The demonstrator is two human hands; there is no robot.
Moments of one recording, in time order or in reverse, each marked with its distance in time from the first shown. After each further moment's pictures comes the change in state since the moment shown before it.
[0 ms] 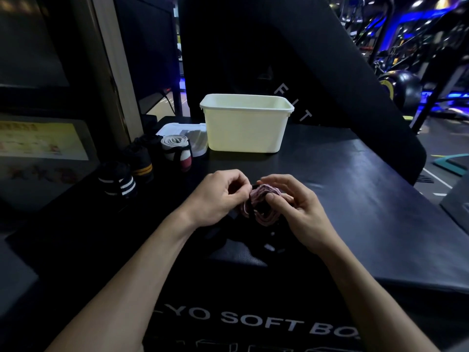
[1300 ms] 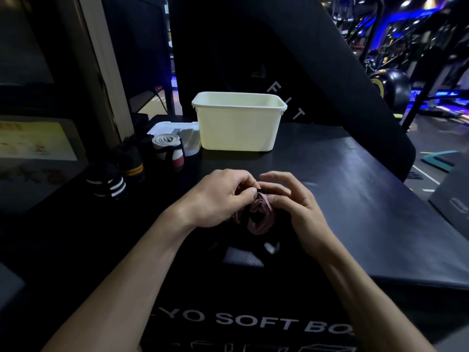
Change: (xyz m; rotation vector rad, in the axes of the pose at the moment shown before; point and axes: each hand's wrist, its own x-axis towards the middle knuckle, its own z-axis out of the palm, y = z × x) left_hand 0.006 0.017 -0.002 0.152 -0.159 0.075; right_hand -0.005 -0.010 -0.001 0.261 0.008 0.155
